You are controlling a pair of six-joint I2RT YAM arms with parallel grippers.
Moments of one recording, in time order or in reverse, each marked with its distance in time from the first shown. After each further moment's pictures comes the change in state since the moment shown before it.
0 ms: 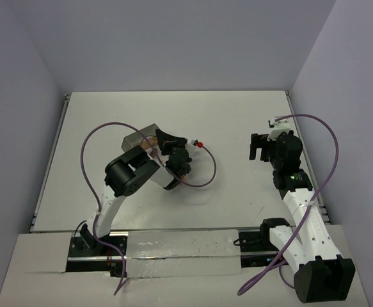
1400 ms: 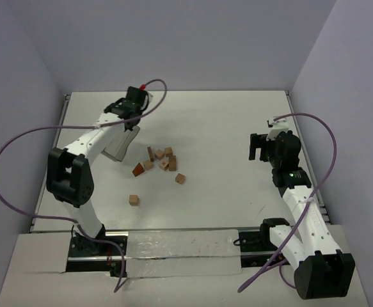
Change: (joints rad) left arm 0.405 -0.451 0.486 -1.894 0.580 -1.651; right arm 0.000 0.031 0.000 0.000 0.007 0.000
